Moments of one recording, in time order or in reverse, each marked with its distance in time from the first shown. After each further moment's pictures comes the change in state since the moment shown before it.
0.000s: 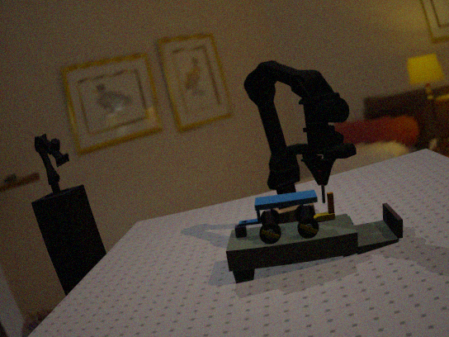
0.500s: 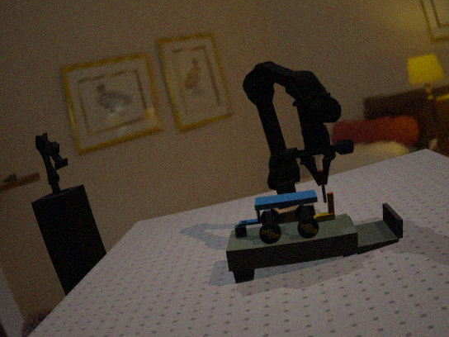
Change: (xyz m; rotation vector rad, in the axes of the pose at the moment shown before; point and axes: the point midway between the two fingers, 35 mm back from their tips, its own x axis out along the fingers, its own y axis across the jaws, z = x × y) arm 0.000 0.002 -0.002 -0.446 -0.049 -0.070
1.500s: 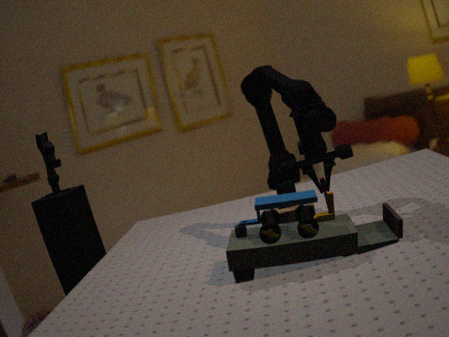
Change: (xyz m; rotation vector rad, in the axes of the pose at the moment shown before) arm 0.023 0.003 0.015 -0.220 -0.014 -0.087
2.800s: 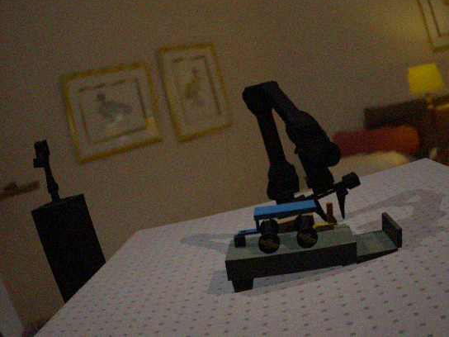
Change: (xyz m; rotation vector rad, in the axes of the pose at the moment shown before) arm 0.063 -0.015 0.001 0.001 0.001 -0.129
